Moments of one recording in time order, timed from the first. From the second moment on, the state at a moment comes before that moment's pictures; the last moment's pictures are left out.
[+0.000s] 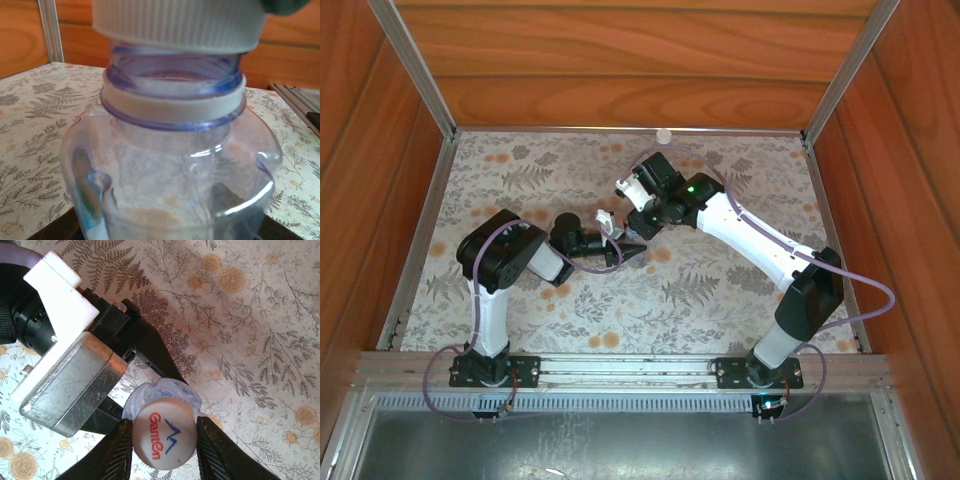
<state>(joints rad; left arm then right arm) -0.57 2.02 0.64 1.30 0.87 -0.03 0.80 1.65 1.54 -0.92 -0.06 -0.11</state>
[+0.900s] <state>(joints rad) -0.57 2.02 0.64 1.30 0.87 -0.03 0.76 1.61 1.57 -0.91 -0.14 0.07</state>
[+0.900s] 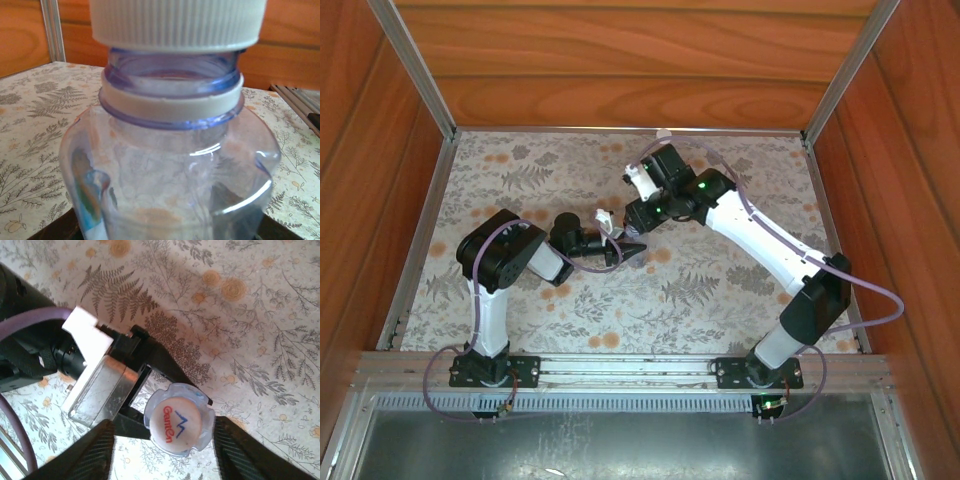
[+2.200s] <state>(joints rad) -0.57 2.02 0.65 1.29 0.87 -0.03 0.70 1.67 1.54 -0.90 -0.20 0.10</state>
